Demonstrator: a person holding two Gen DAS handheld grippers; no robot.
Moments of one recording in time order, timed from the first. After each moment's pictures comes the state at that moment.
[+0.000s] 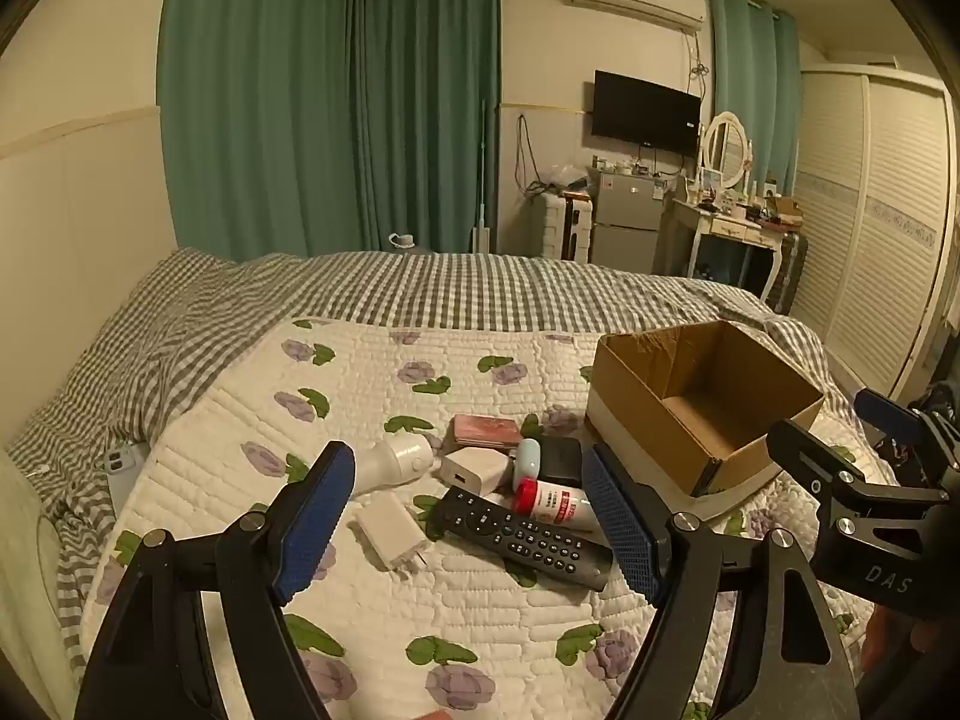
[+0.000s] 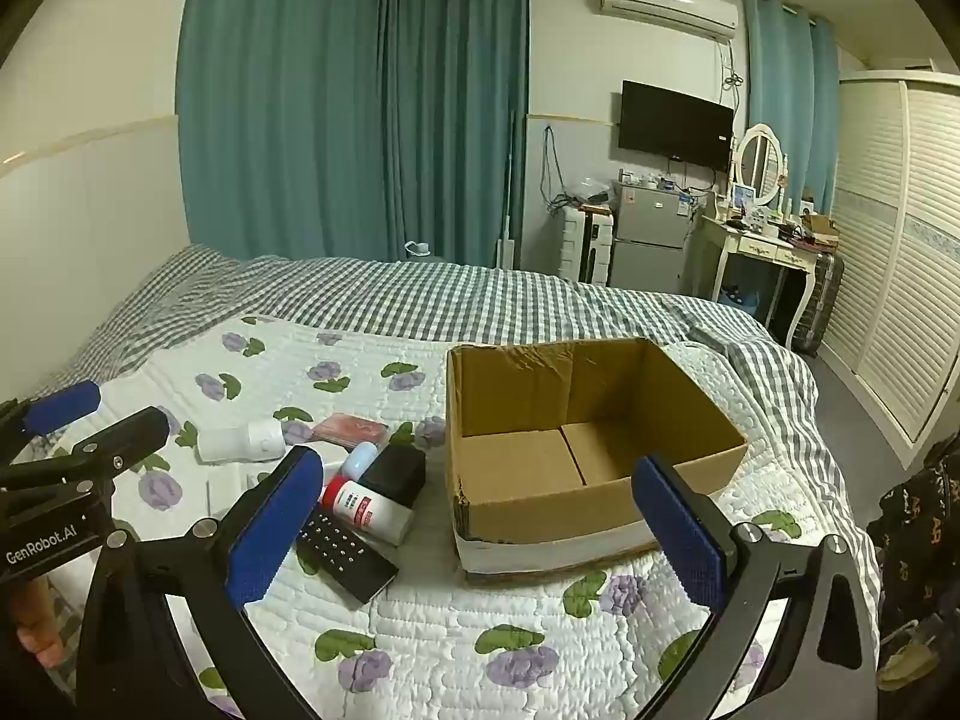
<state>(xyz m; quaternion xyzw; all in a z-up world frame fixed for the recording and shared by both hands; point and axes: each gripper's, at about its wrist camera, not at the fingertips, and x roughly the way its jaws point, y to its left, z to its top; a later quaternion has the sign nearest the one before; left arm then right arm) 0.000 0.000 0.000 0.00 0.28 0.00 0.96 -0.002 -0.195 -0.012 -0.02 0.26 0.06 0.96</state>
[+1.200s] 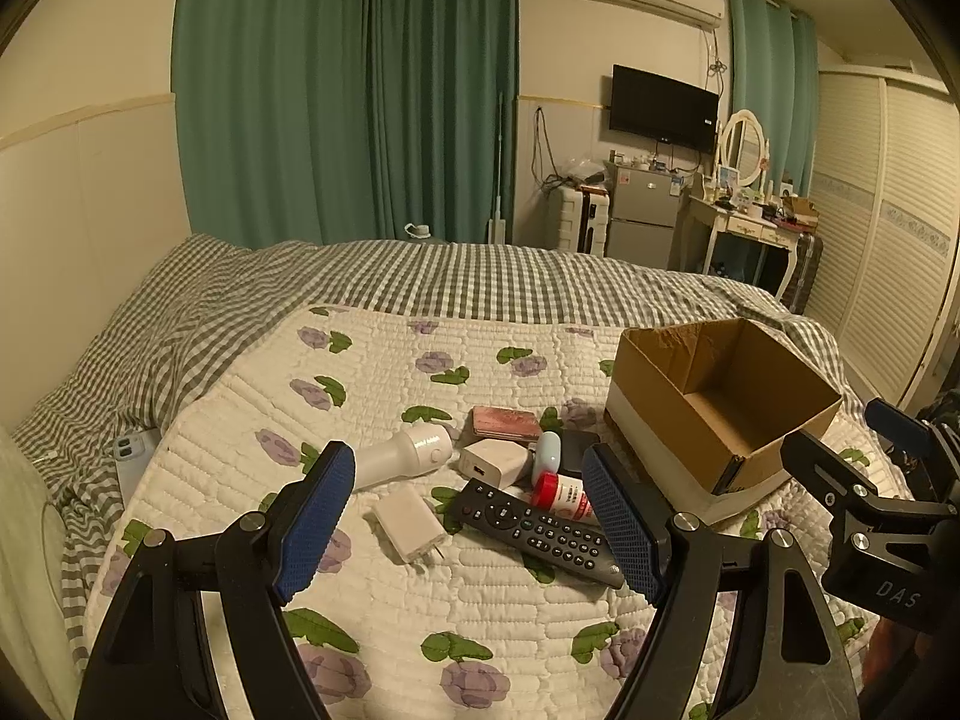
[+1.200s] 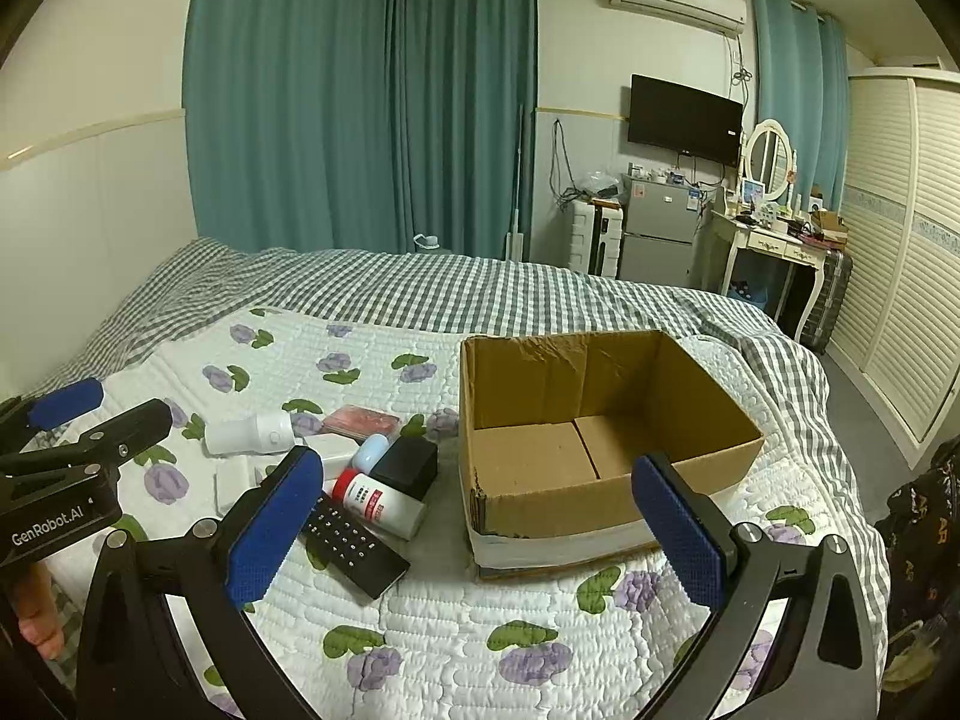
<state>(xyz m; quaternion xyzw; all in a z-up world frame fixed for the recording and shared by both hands) 0.002 0.009 -0.005 -0.01 0.29 0.02 0.96 -0.001 -0.191 -0.016 -0.02 0.27 0.07 0.96</state>
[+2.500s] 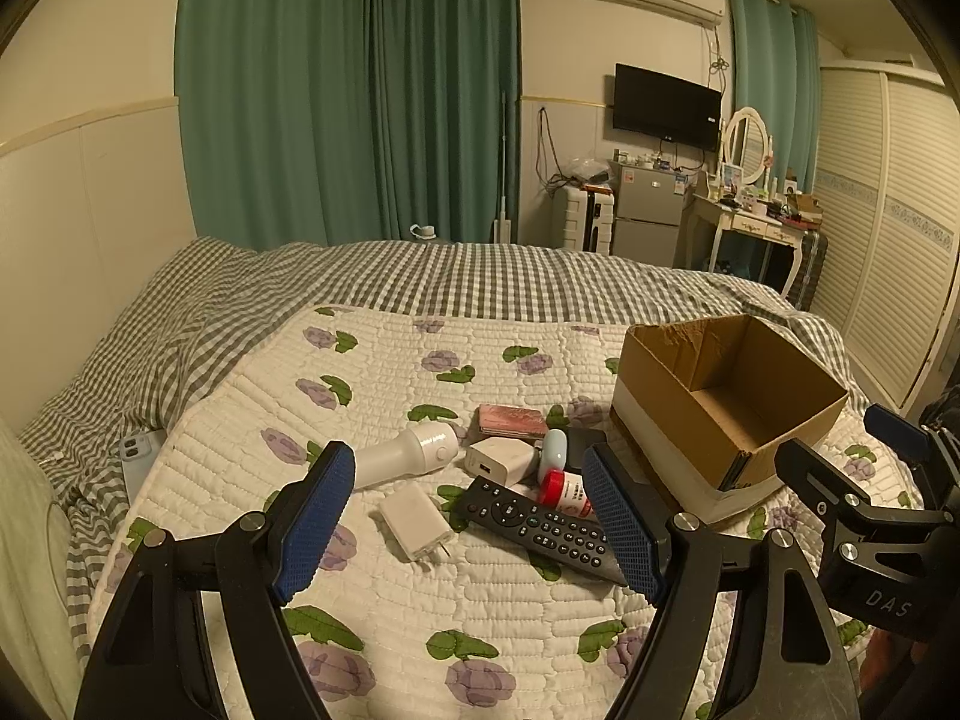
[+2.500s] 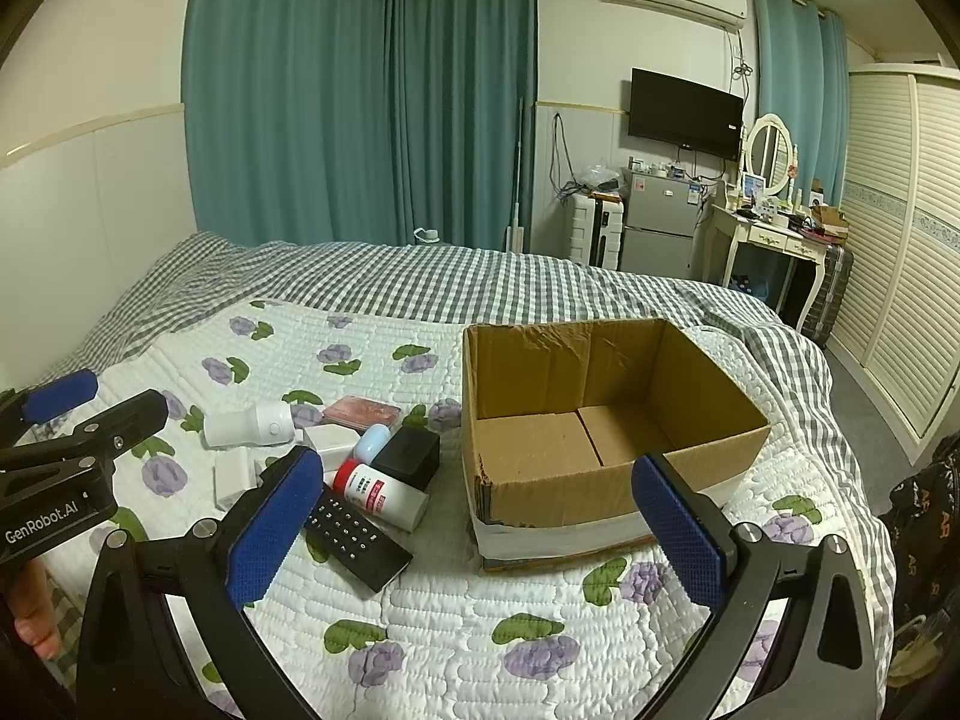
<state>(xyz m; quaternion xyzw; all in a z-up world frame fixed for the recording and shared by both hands) 0.003 0.011 -0.006 -0.01 0.29 0.02 0.96 -0.002 -0.191 -0.023 -0.02 0.27 0.07 0.96</state>
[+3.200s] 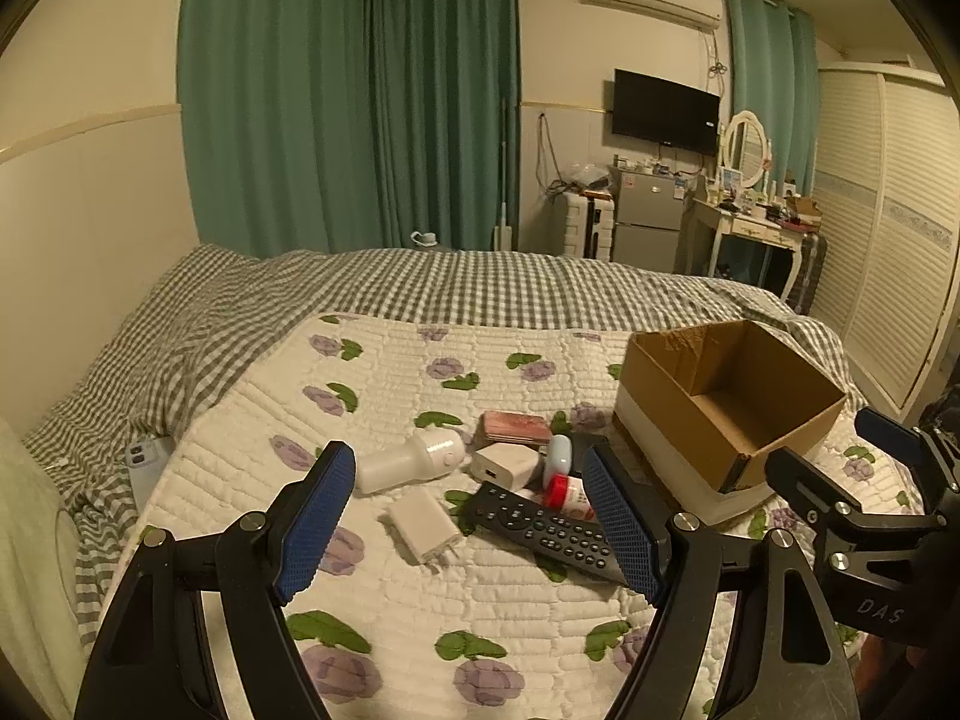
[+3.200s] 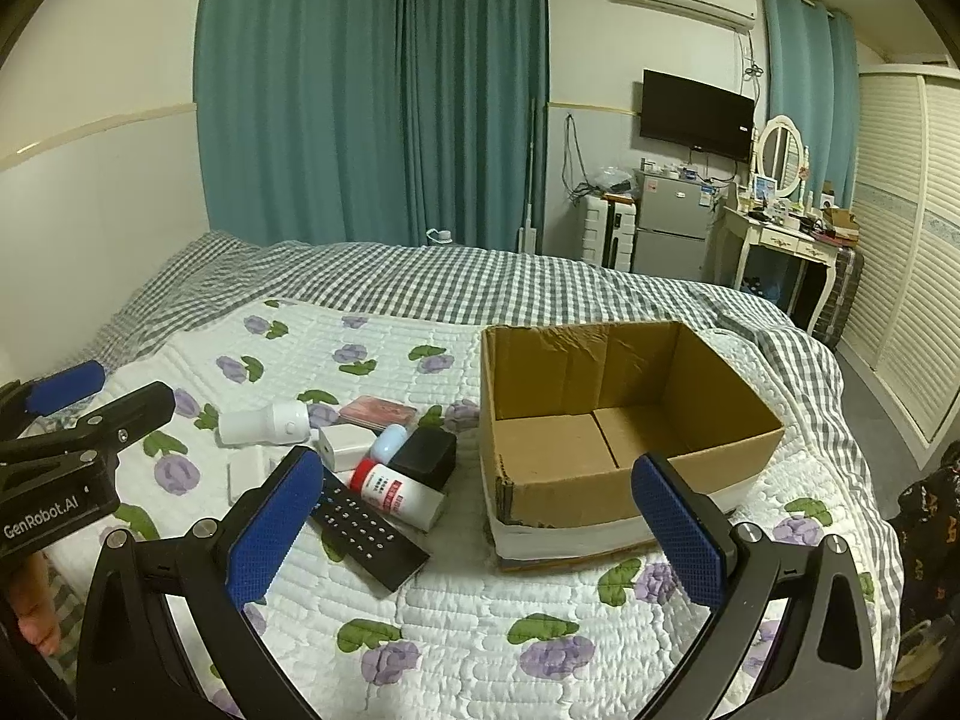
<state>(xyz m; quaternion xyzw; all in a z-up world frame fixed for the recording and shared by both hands) -0.004 0.017 -0.003 0.00 0.29 0.03 0.96 -0.004 -0.185 -0.023 -0.02 0.27 0.08 0.96</state>
